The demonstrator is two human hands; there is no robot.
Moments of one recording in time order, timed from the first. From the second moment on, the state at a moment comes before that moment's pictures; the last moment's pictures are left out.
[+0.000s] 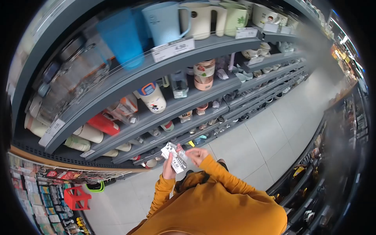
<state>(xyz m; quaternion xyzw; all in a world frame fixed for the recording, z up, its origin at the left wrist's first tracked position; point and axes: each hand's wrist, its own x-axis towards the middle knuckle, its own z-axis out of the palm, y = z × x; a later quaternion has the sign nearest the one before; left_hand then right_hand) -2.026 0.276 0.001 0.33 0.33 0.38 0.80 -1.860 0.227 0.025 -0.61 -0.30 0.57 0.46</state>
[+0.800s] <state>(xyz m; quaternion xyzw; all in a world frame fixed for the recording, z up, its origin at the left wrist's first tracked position) -1.680 0.097 0.011 0.16 0.26 0.25 0.92 -1.417 0.276 0.198 -0.59 -0.66 -0.04 0.46</state>
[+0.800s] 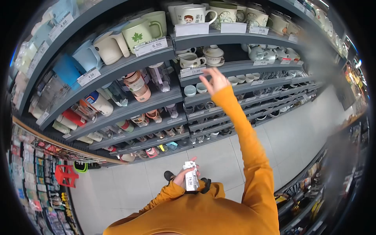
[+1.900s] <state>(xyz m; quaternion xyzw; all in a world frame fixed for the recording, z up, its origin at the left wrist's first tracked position) -1.494 0.206 0.000 0.27 0.35 0.29 0.85 -1.277 0.170 0.123 -0.62 -0.58 0.24 0.47</state>
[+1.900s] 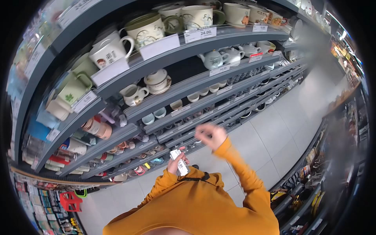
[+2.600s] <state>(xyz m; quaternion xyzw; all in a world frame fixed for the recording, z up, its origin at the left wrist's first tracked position) -1.289 0.201 -0.014 0.21 0.28 0.23 0.91 -1.015 0.324 0.232 -0.54 -0.75 0.11 0.36</state>
